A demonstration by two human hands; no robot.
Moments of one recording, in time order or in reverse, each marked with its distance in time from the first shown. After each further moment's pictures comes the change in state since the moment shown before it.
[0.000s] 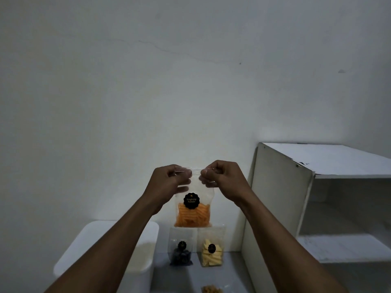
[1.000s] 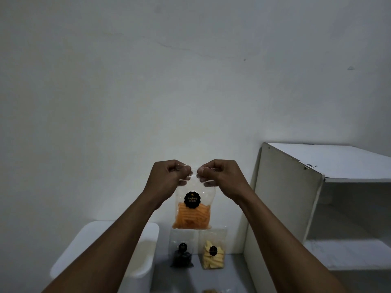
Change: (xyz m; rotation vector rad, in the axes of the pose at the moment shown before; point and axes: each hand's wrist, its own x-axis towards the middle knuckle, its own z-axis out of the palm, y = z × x) left_hand 0.024 -0.002 0.000 0.105 0.031 0.089; right_hand 0.026 0.011 0.003 0.038 -0.053 0.021
